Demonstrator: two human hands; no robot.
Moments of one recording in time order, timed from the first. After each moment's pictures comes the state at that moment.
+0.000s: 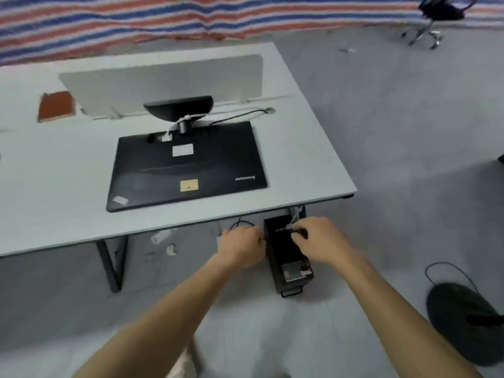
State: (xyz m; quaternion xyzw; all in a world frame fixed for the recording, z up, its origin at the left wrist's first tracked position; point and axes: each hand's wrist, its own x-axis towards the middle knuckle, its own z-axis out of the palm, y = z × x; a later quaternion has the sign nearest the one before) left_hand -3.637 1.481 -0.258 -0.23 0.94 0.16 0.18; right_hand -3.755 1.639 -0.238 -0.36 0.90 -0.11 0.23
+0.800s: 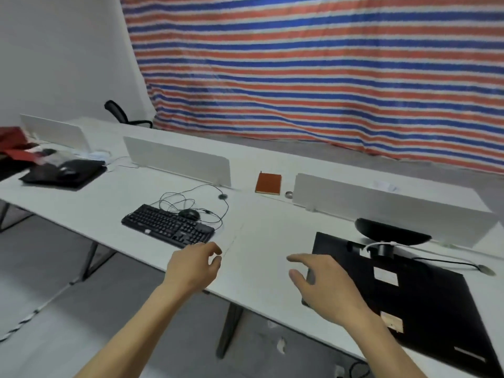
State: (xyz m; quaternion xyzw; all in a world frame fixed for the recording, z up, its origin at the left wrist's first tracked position) left_hand -3.187 1.053 -0.095 -0.56 0.82 0.11 -0.09; right_hand -3.440 1.201 -0.066 -0.61 0.74 -0.24 0.18
